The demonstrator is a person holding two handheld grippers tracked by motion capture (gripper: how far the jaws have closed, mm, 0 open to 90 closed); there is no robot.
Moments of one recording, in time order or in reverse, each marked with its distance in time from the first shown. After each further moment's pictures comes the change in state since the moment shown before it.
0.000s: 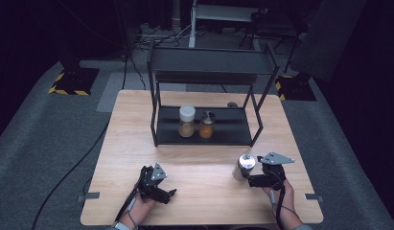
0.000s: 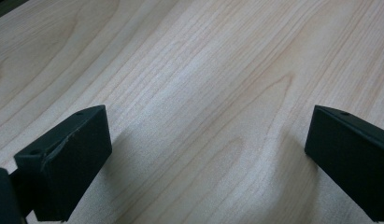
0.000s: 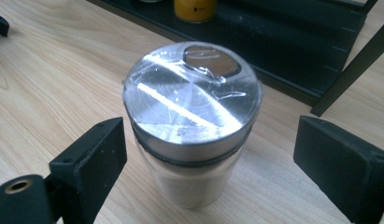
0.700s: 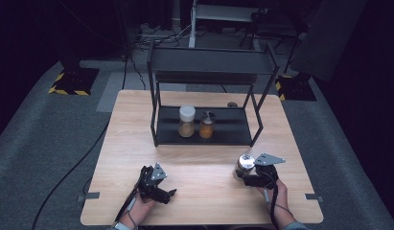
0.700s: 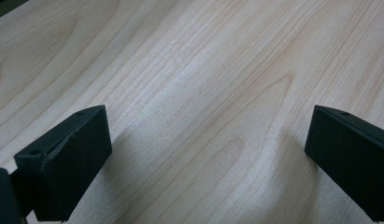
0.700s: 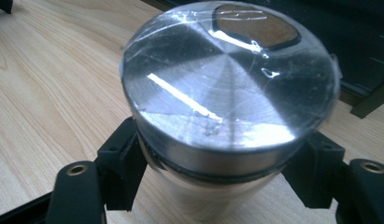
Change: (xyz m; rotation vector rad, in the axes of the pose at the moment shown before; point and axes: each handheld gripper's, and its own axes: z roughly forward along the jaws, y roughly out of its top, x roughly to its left) left arm 0.000 0.000 0.000 0.000 0.000 0.000; right arm -0.007 -0.005 0.024 0.025 0.060 -0.035
